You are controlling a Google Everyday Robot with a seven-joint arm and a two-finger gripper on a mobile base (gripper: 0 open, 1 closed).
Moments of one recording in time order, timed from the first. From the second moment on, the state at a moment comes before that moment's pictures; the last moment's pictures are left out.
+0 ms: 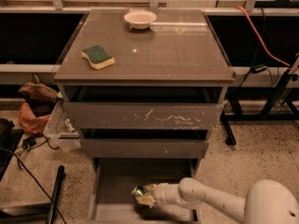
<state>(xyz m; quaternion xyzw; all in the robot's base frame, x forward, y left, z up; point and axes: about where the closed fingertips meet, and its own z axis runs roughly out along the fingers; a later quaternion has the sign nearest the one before) 0.519 0.016 0.223 -0.38 0.78 0.37 0.32</state>
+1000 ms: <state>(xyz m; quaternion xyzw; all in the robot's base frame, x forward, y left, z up) 0.548 0.017 0.173 -0.39 0.85 0.25 0.26</state>
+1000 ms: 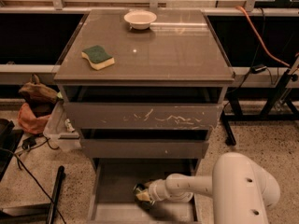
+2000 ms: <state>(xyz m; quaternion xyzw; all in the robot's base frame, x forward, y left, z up) 0.561 0.016 0.145 -0.36 0.85 0.27 0.26</state>
